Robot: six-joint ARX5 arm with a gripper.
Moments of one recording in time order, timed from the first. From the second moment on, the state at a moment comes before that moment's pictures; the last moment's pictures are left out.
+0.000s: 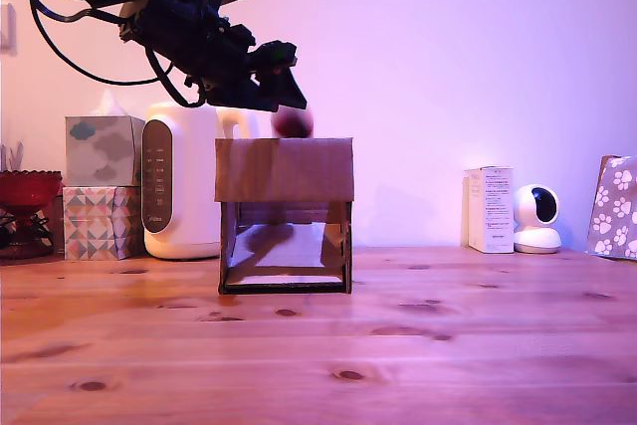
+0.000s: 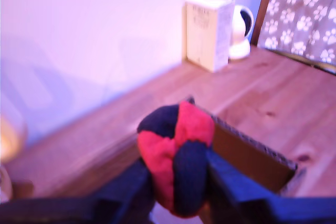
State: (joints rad) arm -0.42 1.86 1.40 0.14 0.28 0.11
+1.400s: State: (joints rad) arm -0.44 1.42 0.92 0.02 0.38 0.00
